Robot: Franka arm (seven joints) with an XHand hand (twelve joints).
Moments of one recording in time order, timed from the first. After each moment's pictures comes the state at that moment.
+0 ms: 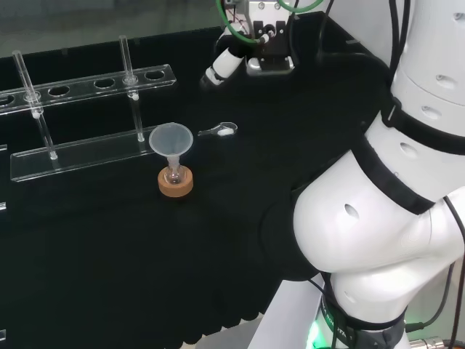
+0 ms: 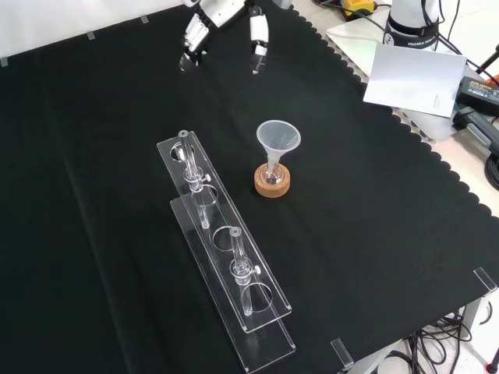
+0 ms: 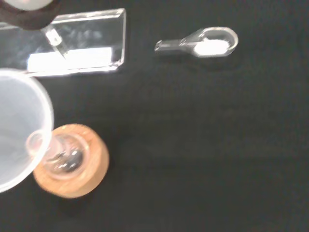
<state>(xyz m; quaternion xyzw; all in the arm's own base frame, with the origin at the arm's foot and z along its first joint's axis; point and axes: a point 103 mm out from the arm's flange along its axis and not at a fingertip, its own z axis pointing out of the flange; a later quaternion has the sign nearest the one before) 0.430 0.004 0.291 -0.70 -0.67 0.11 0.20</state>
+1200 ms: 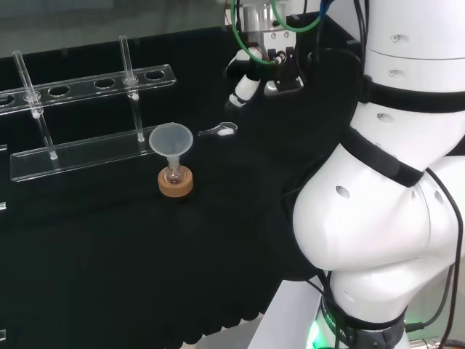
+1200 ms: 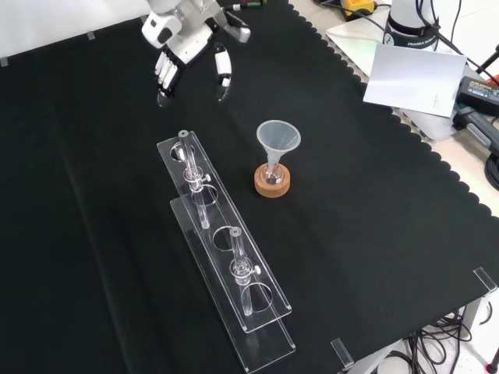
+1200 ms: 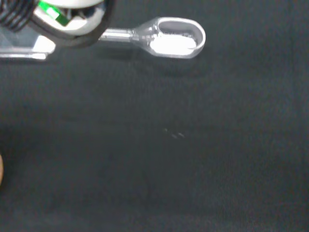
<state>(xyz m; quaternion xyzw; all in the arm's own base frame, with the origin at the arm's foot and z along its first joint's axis) 0.494 -0.049 0.192 -0.66 -0.72 0.13 0.19</state>
